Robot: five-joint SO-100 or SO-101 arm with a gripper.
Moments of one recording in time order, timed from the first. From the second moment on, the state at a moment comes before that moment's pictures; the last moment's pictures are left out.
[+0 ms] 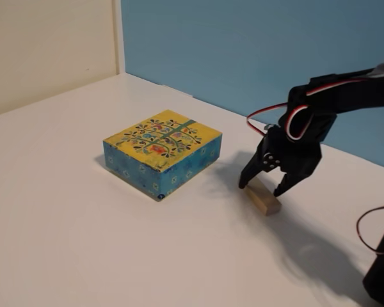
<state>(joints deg) 33.5 90.6 112.4 55.7 -51.3</state>
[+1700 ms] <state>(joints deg) 20.7 112.9 97.8 65.4 -30.2</state>
